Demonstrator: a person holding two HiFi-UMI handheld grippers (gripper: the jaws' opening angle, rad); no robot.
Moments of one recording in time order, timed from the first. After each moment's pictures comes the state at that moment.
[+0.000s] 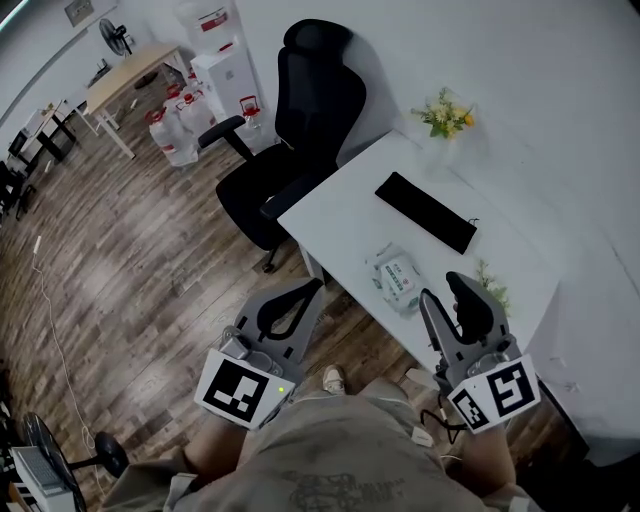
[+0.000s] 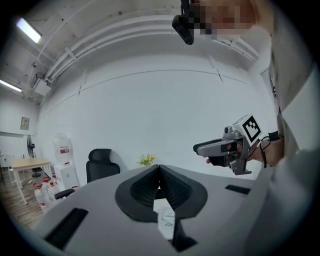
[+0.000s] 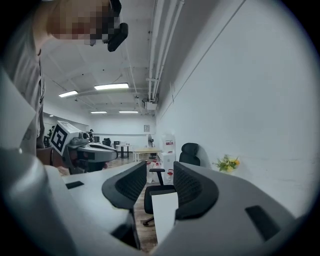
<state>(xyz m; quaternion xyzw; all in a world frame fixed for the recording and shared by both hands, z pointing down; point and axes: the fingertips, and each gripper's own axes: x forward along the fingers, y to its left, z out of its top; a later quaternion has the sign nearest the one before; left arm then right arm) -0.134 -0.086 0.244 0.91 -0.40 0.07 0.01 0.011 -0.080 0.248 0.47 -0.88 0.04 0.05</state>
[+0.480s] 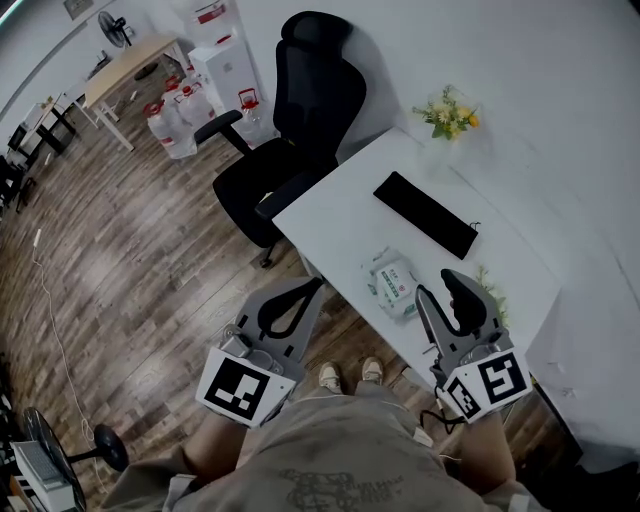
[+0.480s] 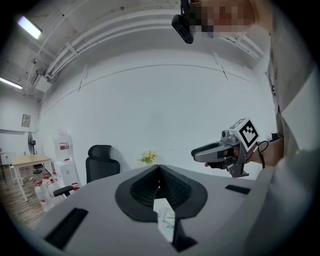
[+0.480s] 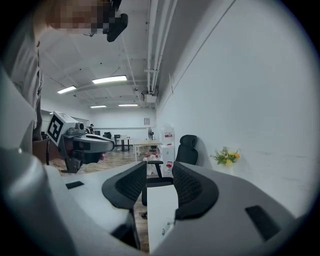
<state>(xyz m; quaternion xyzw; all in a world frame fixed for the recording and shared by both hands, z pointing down) -0.120 -0.114 0.257 0.91 -0.41 0.09 0.03 0.026 -0.118 0.279 0.46 -0.88 0.06 0.08</state>
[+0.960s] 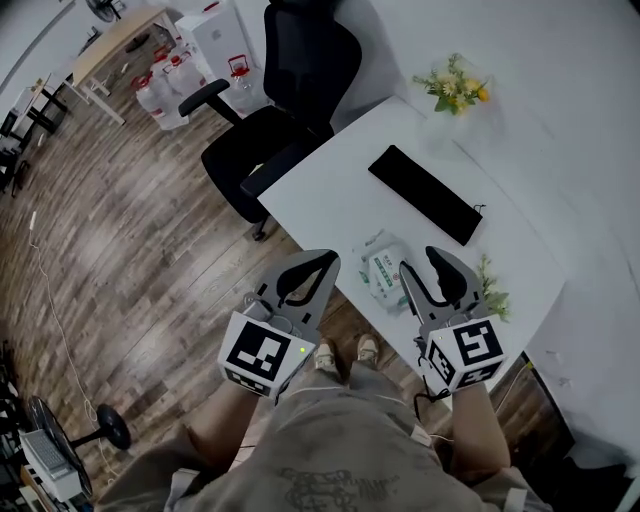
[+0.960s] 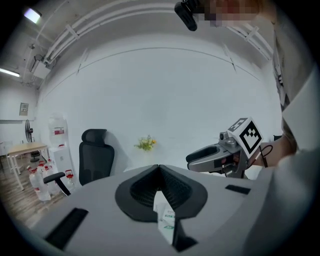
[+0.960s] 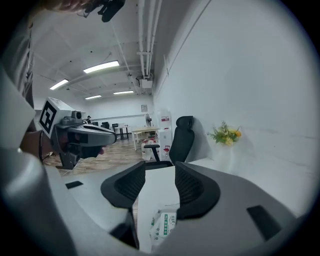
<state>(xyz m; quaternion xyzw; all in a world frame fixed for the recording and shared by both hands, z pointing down) -0.074 -0.174 0.329 0.91 -0.39 0.13 0.06 0.041 -0.179 0.367 0.47 -0.86 0.12 0.15</state>
